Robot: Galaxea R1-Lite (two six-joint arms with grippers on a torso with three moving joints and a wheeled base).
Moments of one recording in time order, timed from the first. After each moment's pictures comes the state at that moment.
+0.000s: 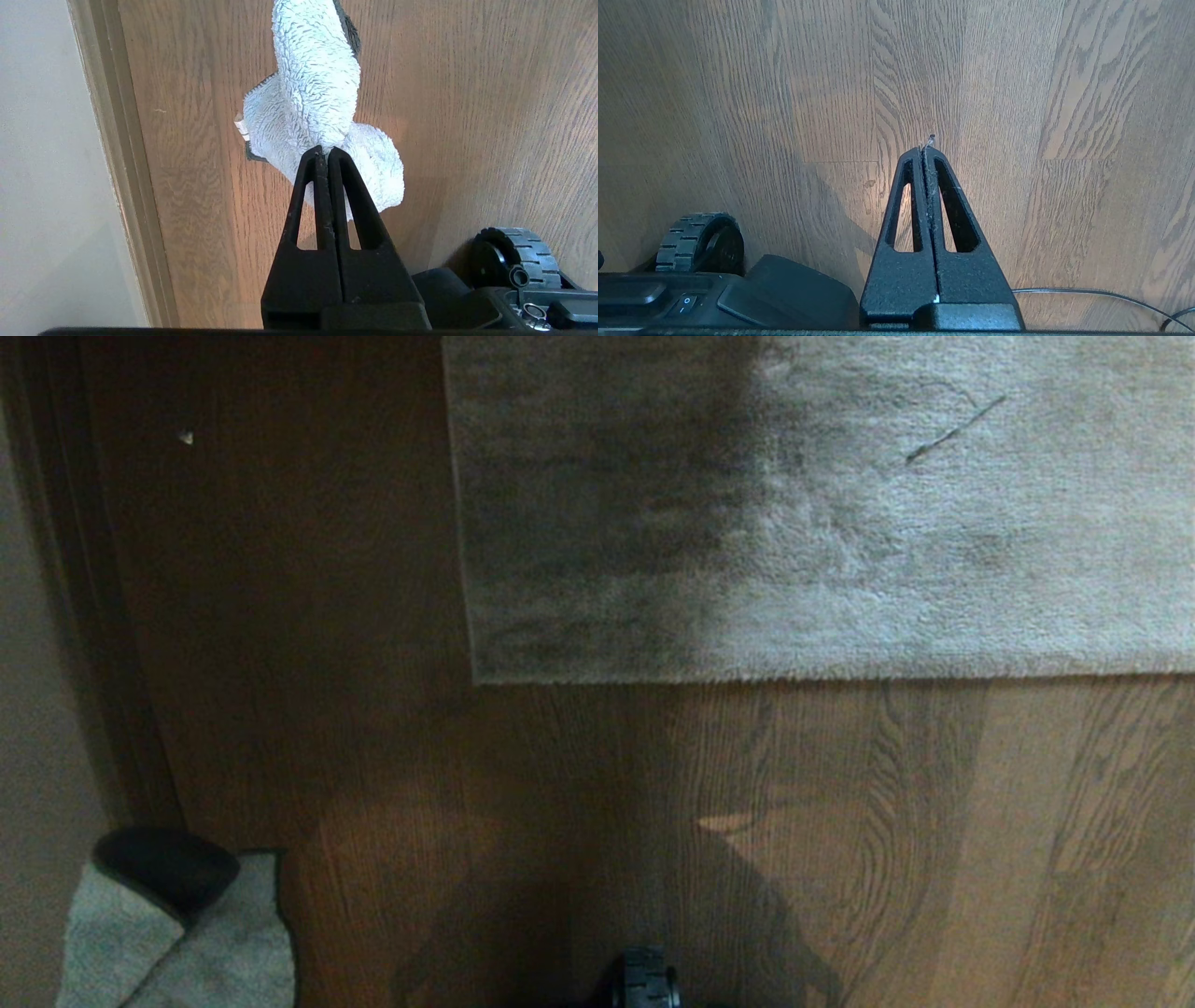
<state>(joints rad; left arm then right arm) 0.00 0.00 0.00 -0.01 0.01 -0.05 0.00 0.00 0.00 0.00 -0.01 0.00</state>
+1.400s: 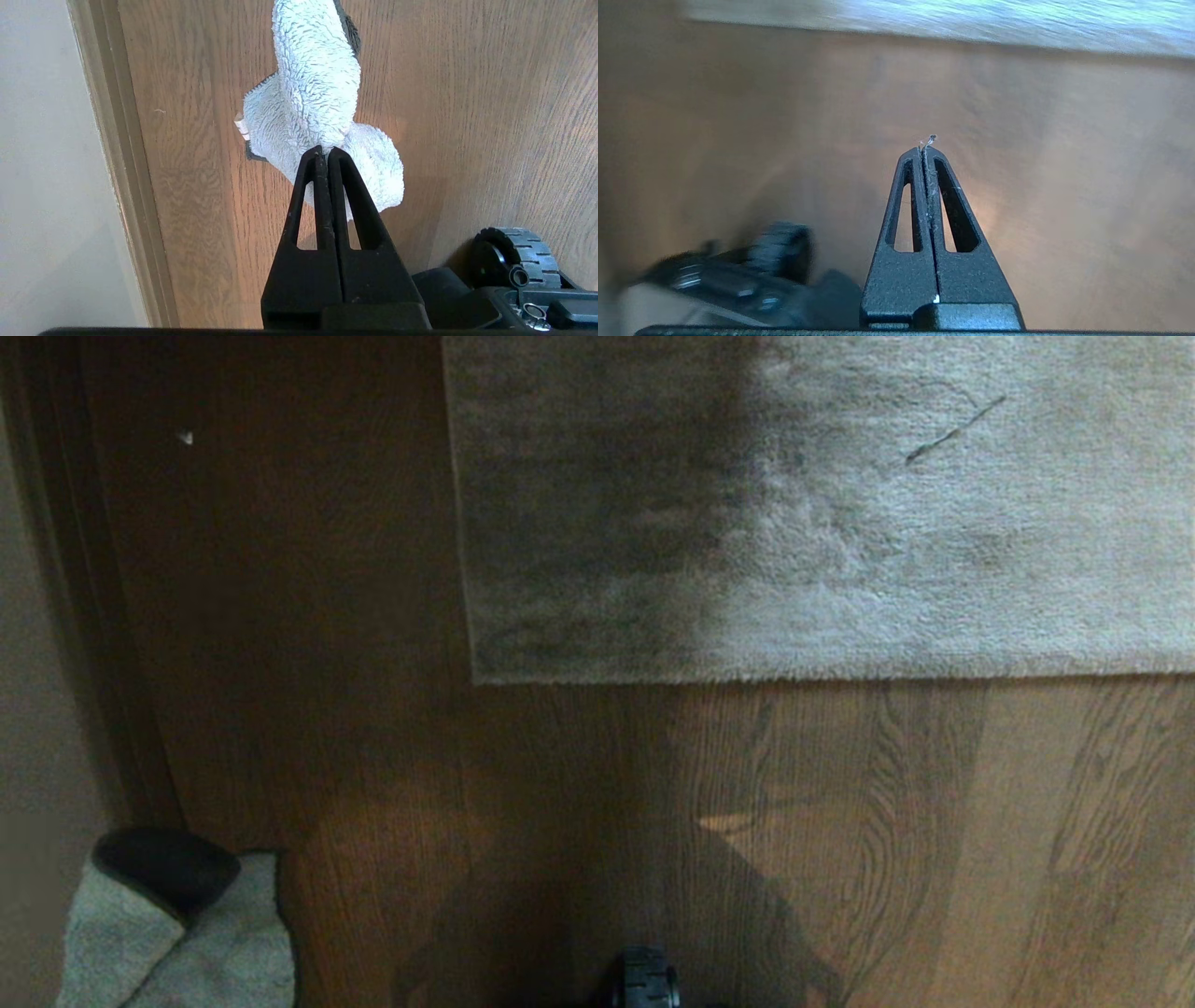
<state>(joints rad) 0.00 0.00 0.00 -0.01 0.01 -0.05 0.10 0.26 -0.22 -0.09 0.19 -0.01</state>
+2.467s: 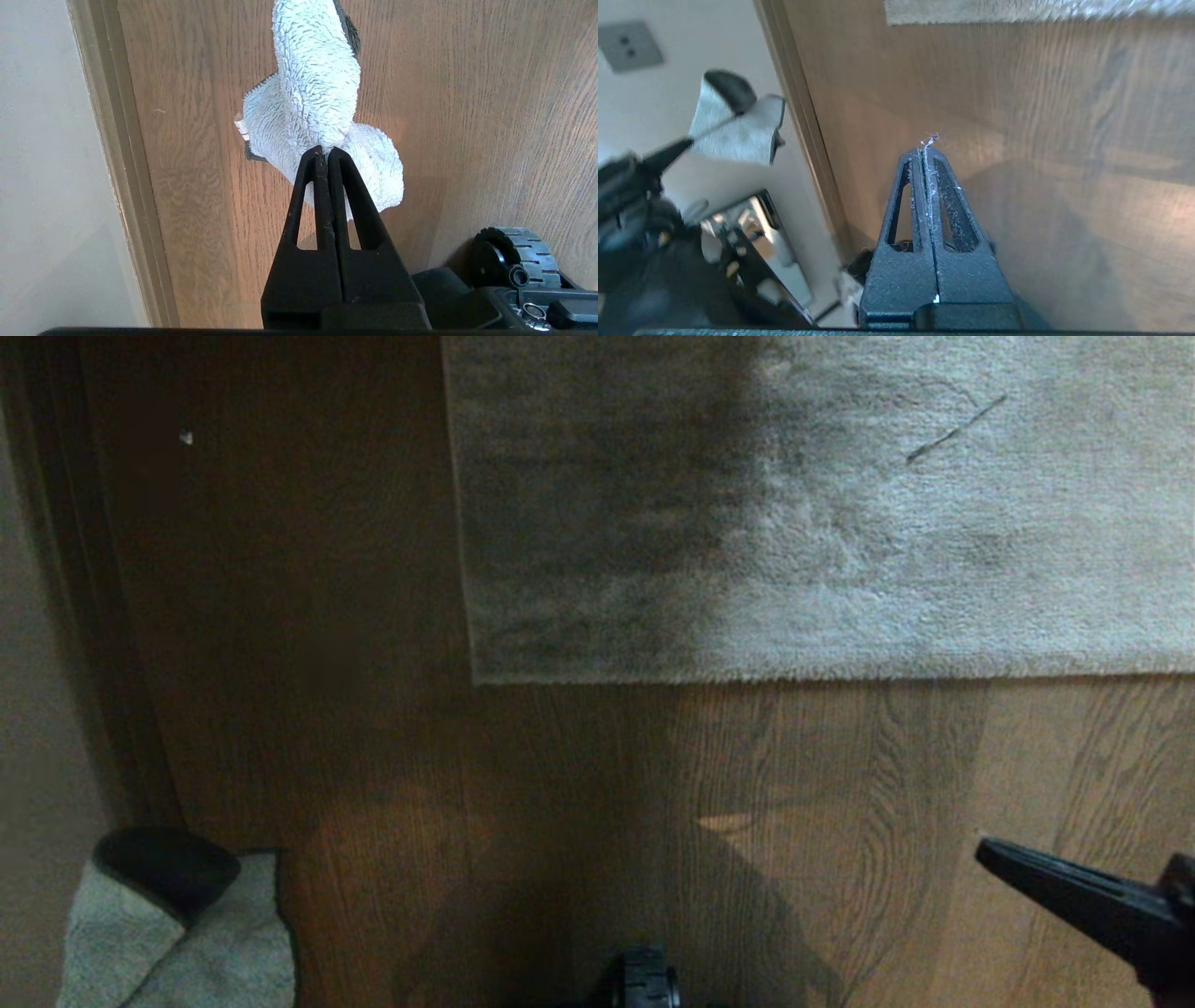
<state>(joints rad) 0.00 0.00 0.00 -0.01 0.01 -0.05 0.58 0.96 -0.20 -0.74 0.22 0.33</state>
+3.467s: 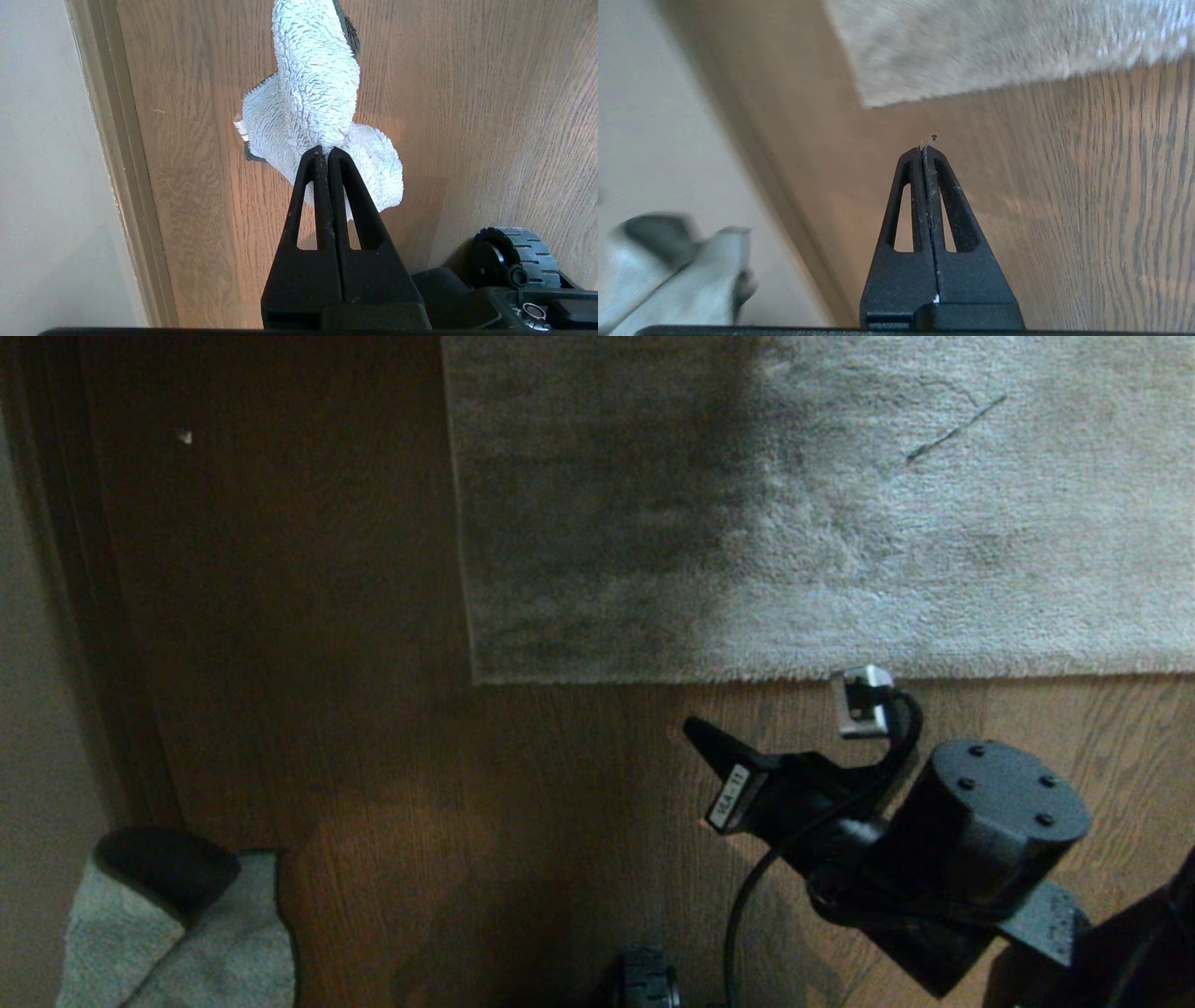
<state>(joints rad) 0.00 0.00 0.00 -0.01 0.01 -0.05 0.86 1.85 -0.51 -1.44 -0.25 0.47</state>
